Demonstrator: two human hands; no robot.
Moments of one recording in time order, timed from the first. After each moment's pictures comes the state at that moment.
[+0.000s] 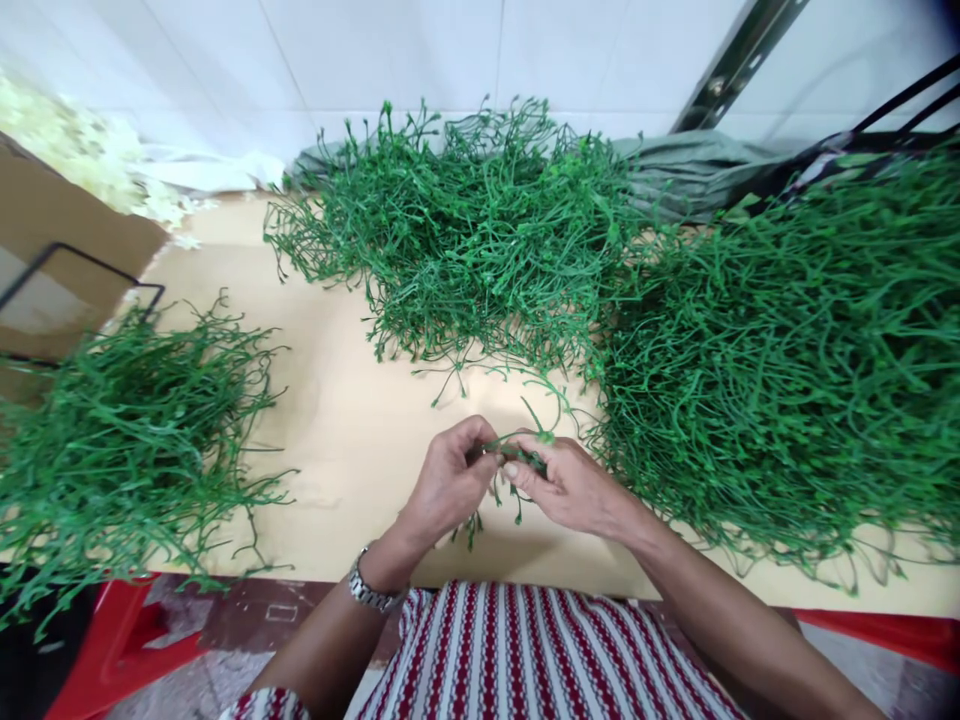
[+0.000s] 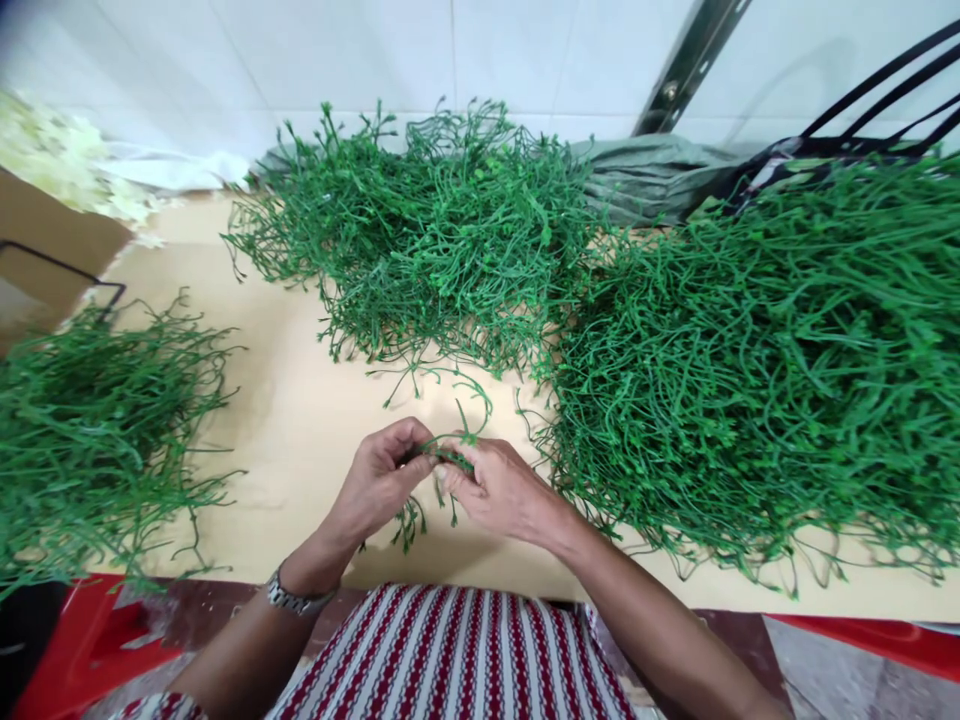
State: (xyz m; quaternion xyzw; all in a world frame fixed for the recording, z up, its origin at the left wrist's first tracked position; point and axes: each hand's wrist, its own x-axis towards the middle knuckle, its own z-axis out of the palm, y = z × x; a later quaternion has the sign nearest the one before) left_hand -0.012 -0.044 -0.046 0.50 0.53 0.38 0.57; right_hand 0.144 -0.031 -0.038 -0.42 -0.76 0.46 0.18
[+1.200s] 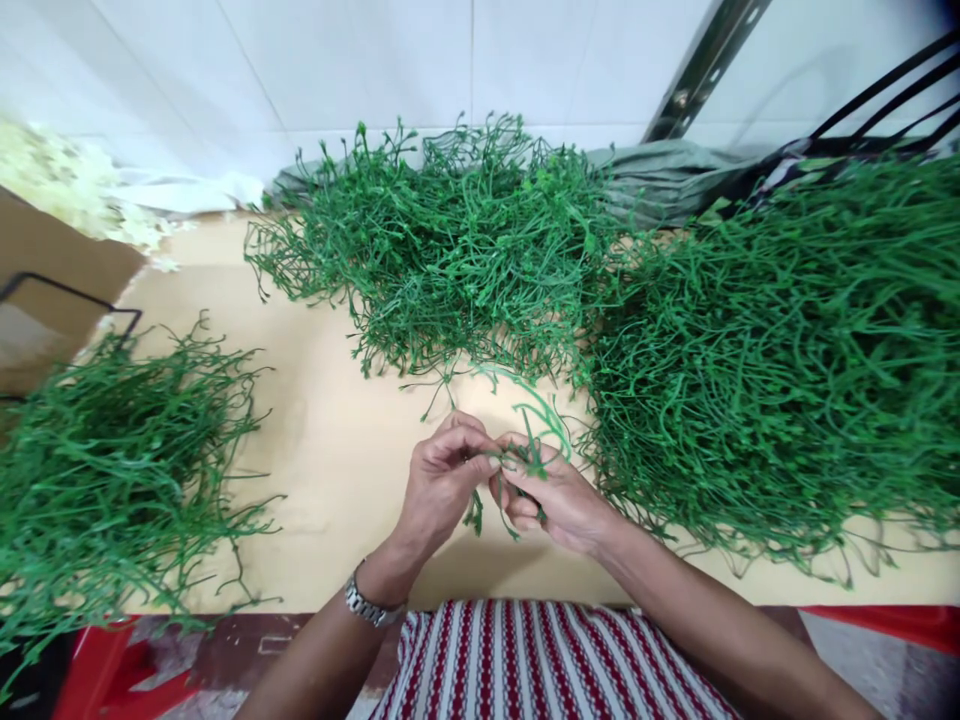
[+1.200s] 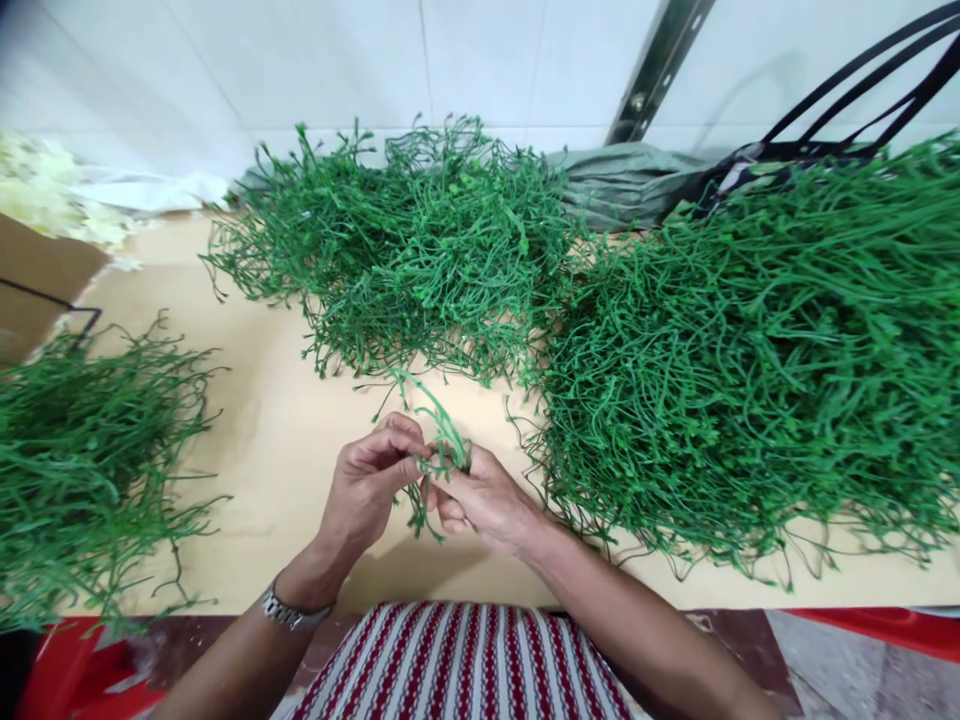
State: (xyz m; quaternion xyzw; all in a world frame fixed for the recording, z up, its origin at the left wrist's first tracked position) left_hand -0.009 -0.035 -0.048 0.40 0.42 0.53 0.62; right_hand 0.127 -0.040 -0.047 -0.38 -0.25 0.84 0.31
